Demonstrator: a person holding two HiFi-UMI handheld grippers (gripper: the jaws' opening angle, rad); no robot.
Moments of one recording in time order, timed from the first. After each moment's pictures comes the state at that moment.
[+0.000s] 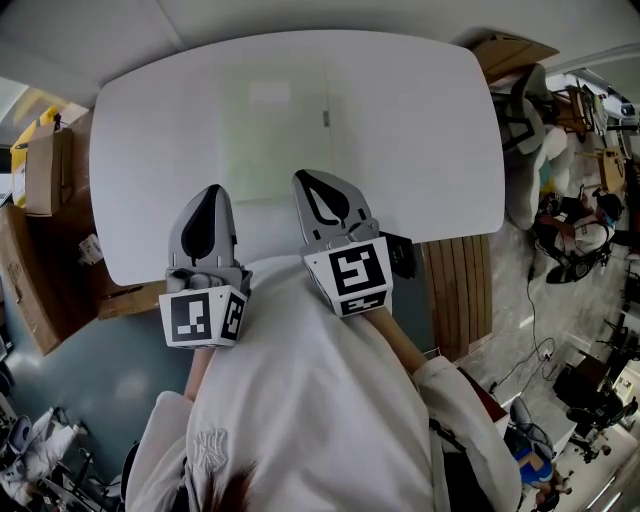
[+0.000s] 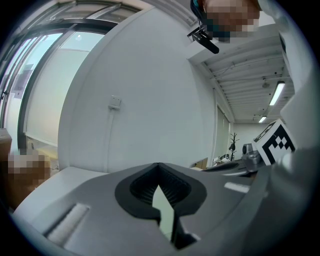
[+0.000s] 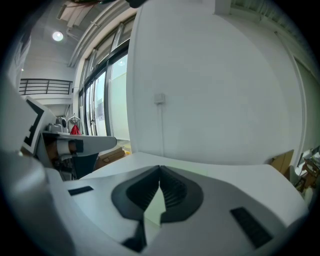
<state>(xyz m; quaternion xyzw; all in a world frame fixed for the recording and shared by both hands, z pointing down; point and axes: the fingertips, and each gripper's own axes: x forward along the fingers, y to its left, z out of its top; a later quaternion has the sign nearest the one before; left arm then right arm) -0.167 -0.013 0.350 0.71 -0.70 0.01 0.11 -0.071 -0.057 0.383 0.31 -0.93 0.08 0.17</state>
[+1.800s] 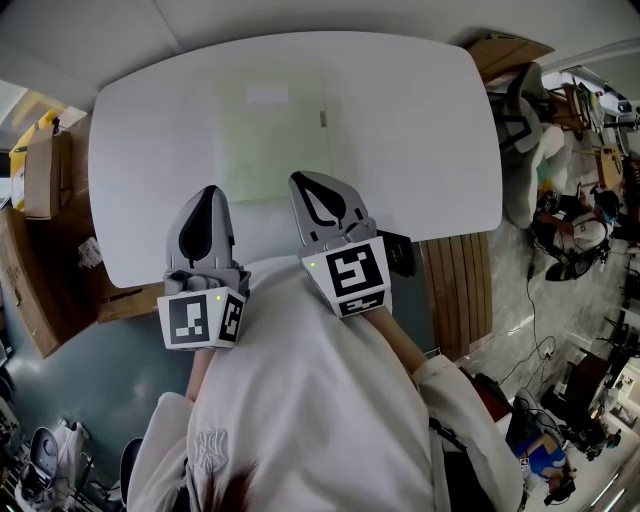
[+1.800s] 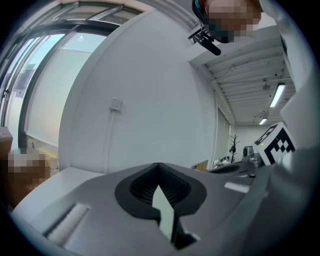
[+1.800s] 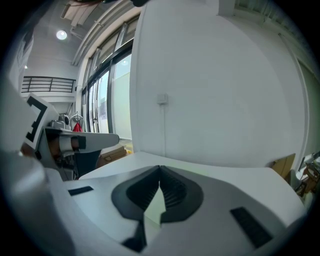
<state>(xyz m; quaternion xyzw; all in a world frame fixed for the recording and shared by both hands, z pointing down) -0.167 -0.012 0.344 0.71 -0.70 0.00 0.11 -0.072 -0.053 0.380 0.30 -0.93 0.07 0.18</state>
